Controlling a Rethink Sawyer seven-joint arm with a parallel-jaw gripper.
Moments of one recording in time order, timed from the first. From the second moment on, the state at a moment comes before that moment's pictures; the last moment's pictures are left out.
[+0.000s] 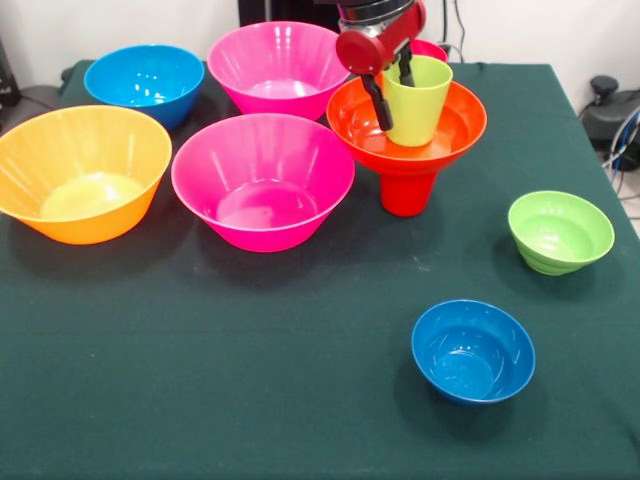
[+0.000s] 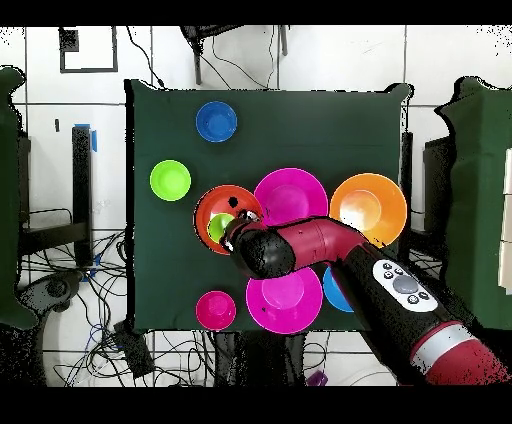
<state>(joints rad) -0.76 -0.64 0.68 2.01 -0.54 0.35 1.01</state>
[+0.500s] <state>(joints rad) -0.76 -0.65 0.68 2.01 -0.54 0.35 1.01</state>
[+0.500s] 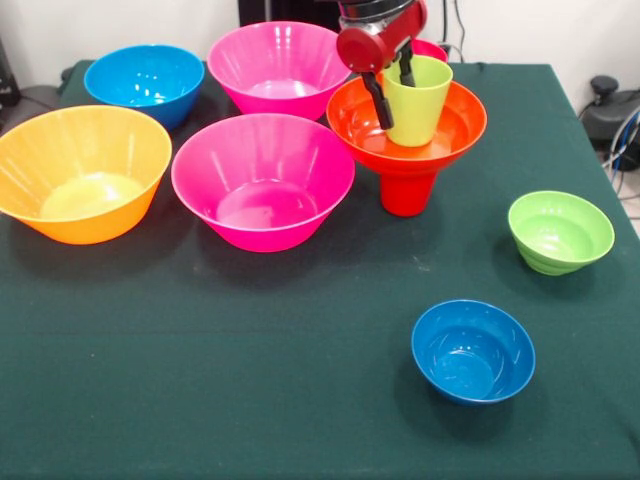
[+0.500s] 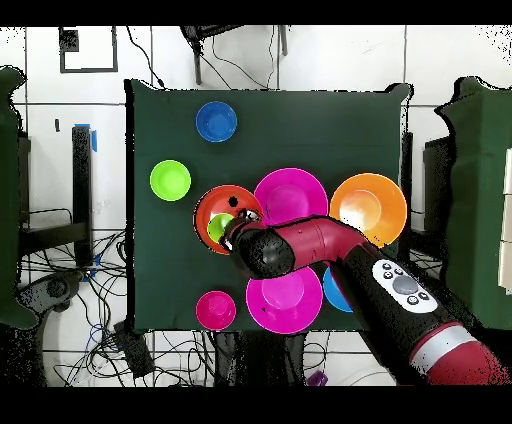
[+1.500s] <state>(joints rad) -0.75 -0.75 0.68 2.01 -0.48 0.39 1.01</state>
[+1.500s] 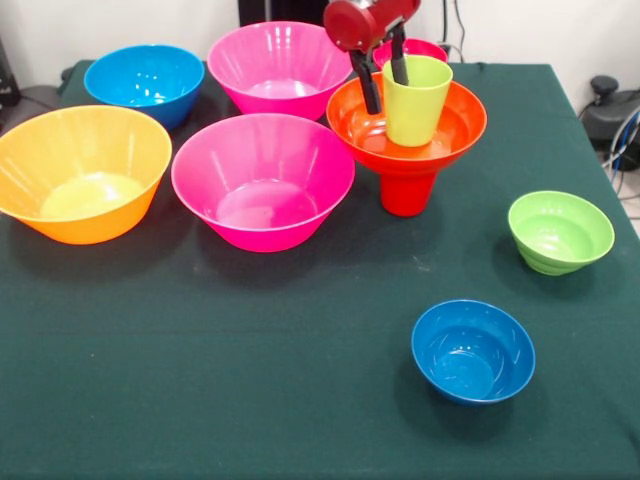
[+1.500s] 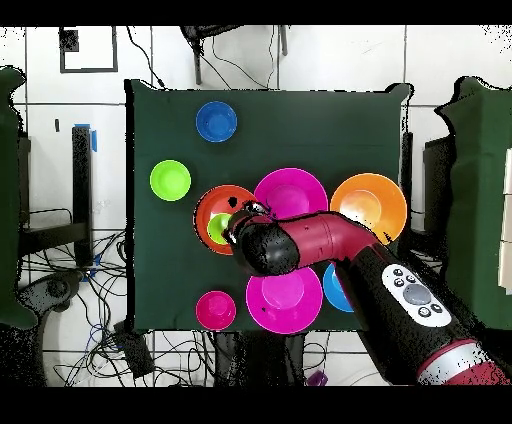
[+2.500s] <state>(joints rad) -0.75 -0.79 0.69 2.01 -0.40 0.55 1.01</state>
